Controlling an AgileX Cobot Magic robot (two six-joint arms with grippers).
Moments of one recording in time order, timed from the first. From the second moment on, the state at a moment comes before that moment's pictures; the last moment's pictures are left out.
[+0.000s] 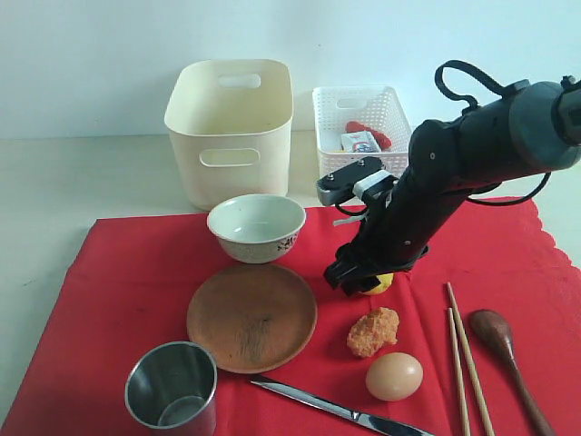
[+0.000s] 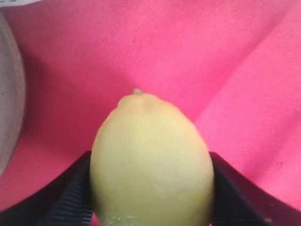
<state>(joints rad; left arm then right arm) 0.02 0.01 0.00 -0.19 0.37 0.33 0.44 1.99 -1.13 0.18 0.50 -0.31</state>
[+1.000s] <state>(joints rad) 0.02 0.01 0.00 -0.19 0.37 0.33 0.44 1.81 -1.13 0.18 0.27 -0.09</state>
